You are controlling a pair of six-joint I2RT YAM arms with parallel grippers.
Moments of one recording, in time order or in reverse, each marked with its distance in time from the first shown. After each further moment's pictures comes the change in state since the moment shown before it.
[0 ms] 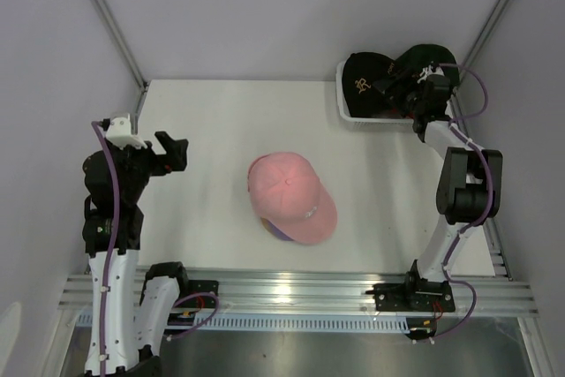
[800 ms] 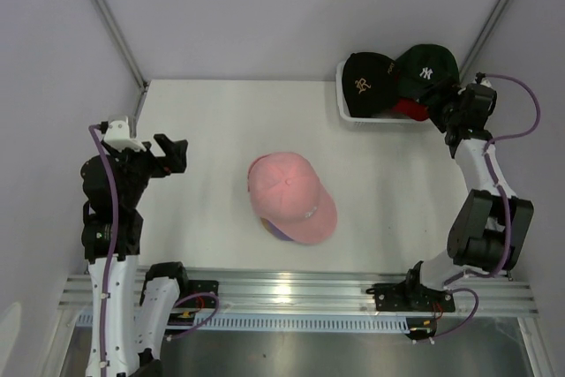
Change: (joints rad) left arm -0.005 -0.043 -0.004 0.004 0.000 -0.001; right arm -0.123 -0.400 -0.177 -0.328 0.112 -0.105
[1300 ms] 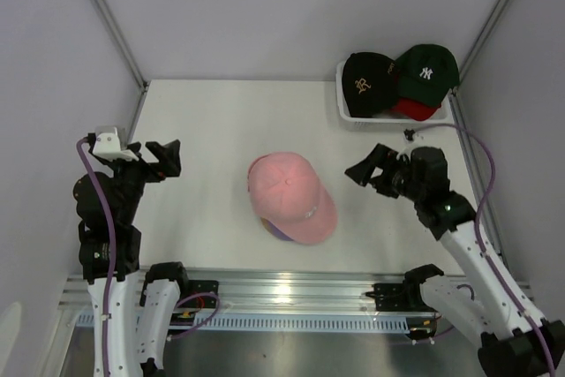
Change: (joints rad) left arm 0.000 -0.099 -0.004 0.028 -0.064 0.001; right arm 0.560 -0.735 -0.448 -0.396 0.035 0.042
